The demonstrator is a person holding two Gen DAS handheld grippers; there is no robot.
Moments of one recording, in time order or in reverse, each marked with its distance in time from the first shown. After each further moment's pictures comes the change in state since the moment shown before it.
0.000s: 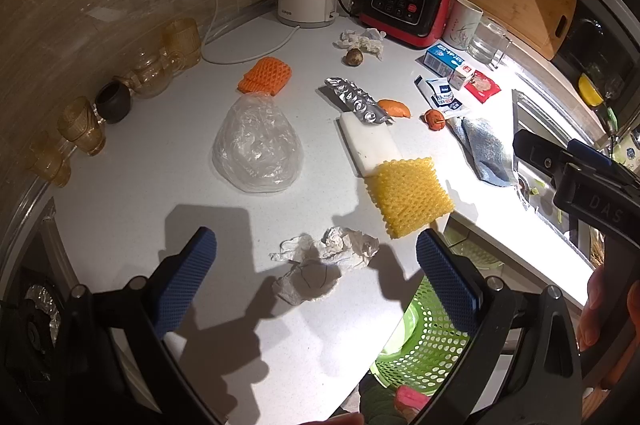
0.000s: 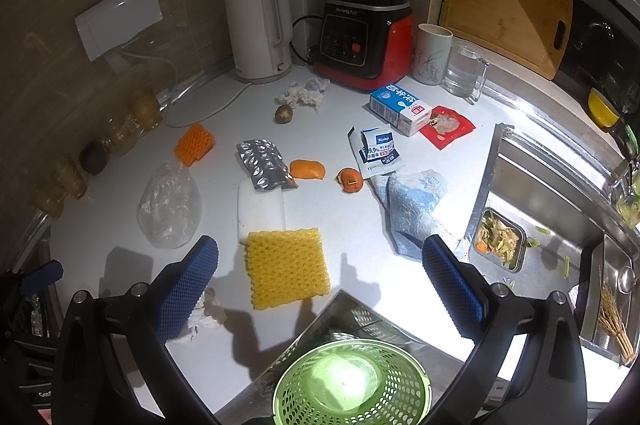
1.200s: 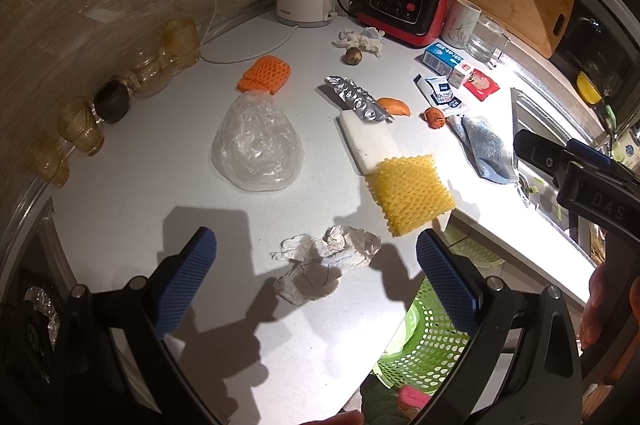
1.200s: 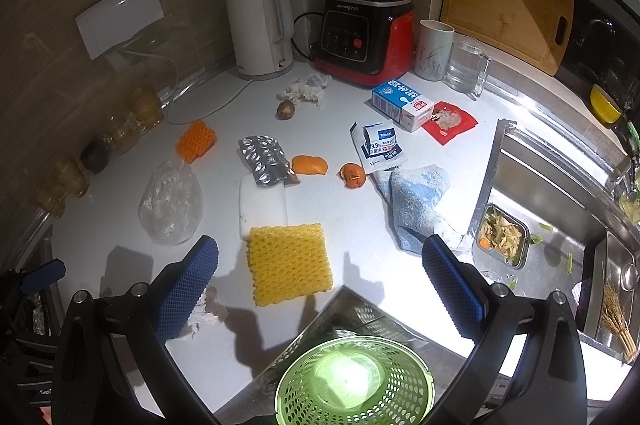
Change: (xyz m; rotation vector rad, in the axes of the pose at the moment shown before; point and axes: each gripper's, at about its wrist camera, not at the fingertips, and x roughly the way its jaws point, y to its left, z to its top) left arm 0.002 0.001 -0.003 0.008 -0.004 -0.009; right arm 0.001 0.000 -0.003 0.003 0.013 0.006
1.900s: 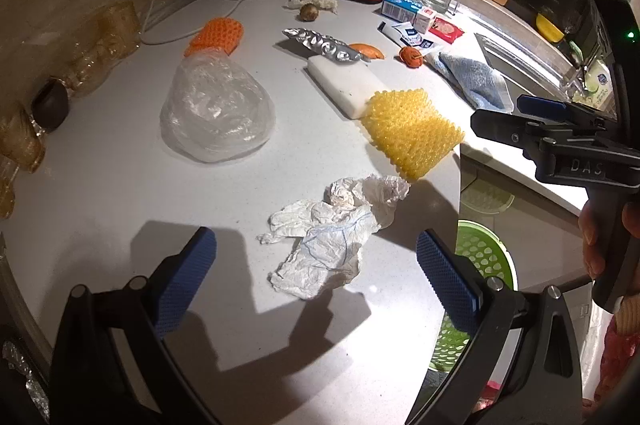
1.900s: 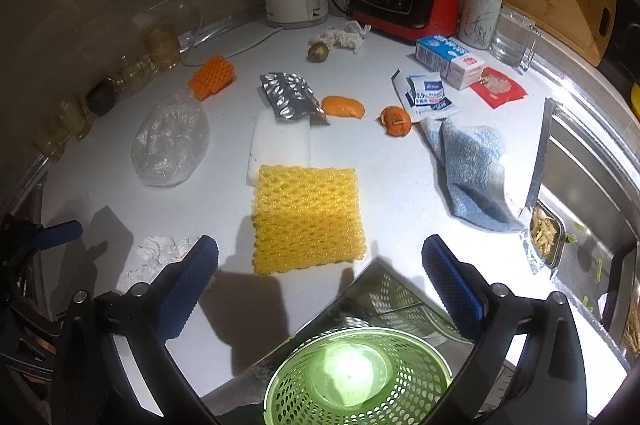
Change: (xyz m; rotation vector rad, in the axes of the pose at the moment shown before) left arm 0.074 0.020 -0.045 0.192 0.021 -0.159; right arm 0.076 0.013 -0.058 -0.088 0.067 0.087
